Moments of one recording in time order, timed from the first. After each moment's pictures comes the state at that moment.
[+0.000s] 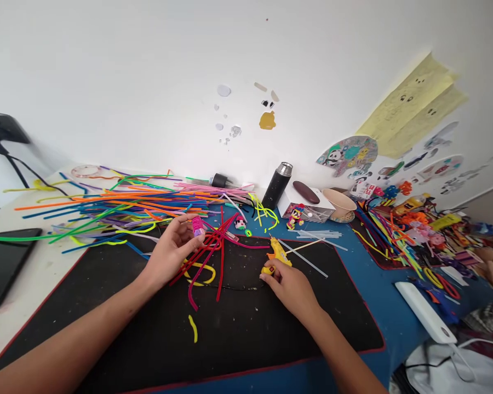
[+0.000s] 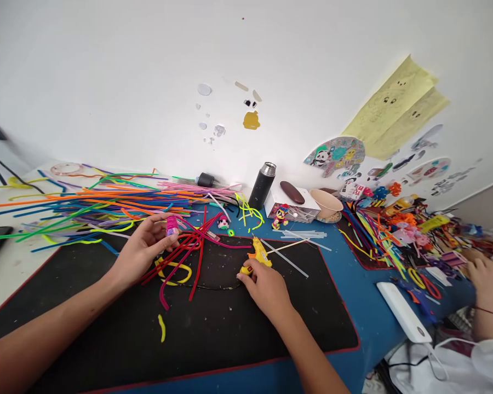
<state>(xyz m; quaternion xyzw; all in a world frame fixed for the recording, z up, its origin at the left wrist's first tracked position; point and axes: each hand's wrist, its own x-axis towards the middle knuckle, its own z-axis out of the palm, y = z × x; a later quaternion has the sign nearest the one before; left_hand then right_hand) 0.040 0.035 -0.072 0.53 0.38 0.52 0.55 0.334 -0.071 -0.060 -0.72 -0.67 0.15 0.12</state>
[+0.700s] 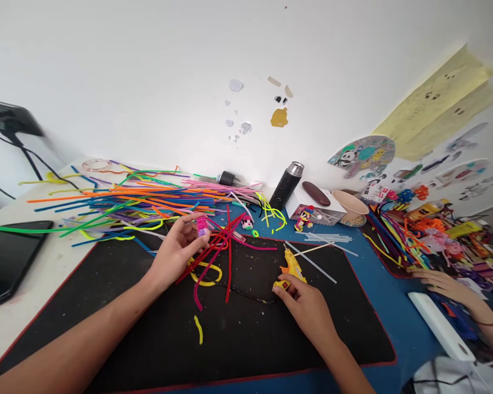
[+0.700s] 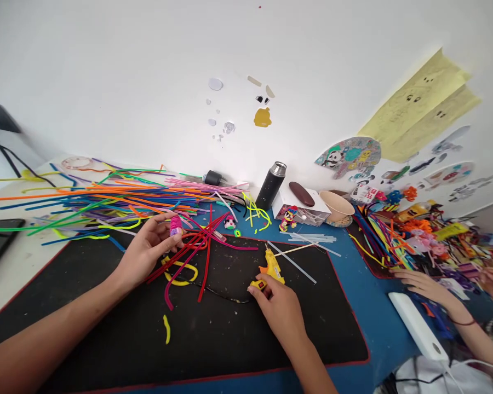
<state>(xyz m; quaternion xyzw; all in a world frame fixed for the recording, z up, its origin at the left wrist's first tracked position) 0.036 0.031 -0.073 0.50 0.38 0.53 0.57 0.349 -0.099 -0.078 -0.75 -0.61 0.18 0.21</state>
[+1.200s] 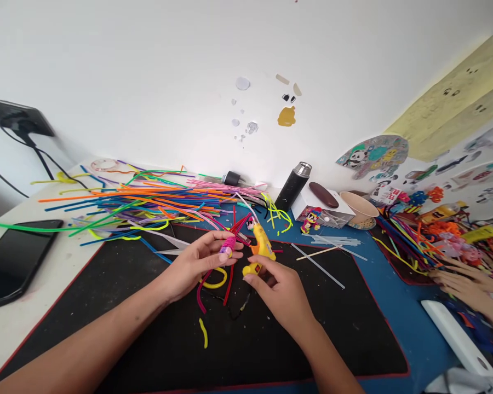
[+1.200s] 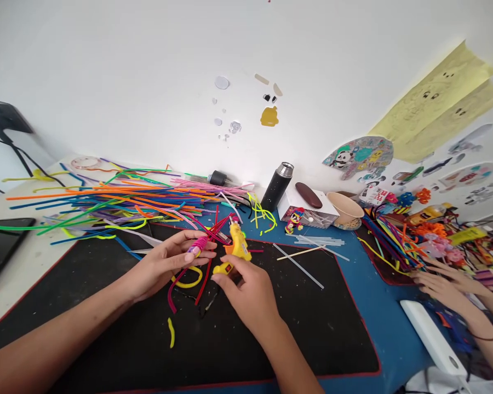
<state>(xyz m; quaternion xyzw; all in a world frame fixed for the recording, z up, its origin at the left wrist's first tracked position) 0.048 0.015 -0.061 0.43 0.25 0.40 0.77 0.269 -0.058 -0.042 -0.63 -0.65 0.26 0.32</state>
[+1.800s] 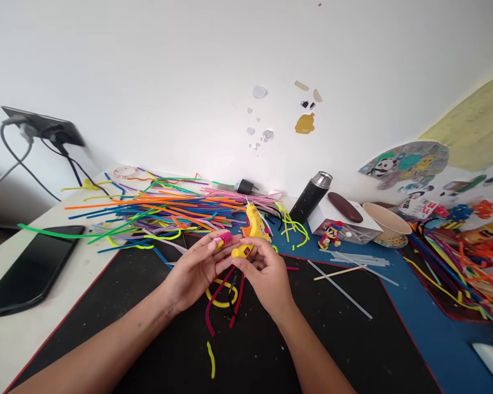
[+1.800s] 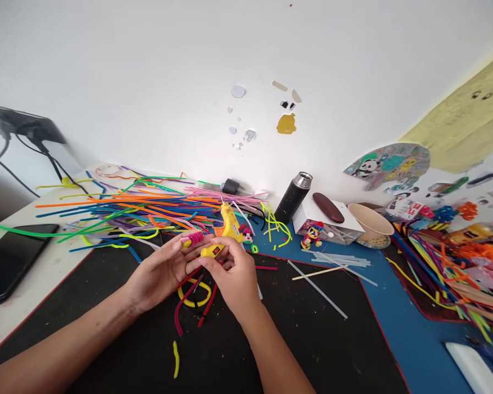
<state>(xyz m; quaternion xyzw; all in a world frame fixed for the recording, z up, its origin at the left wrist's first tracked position) 0.040 0.031 -0.069 0.26 0.20 0.50 0.80 0.221 0.013 -0.056 -0.50 -0.59 0.40 0.50</state>
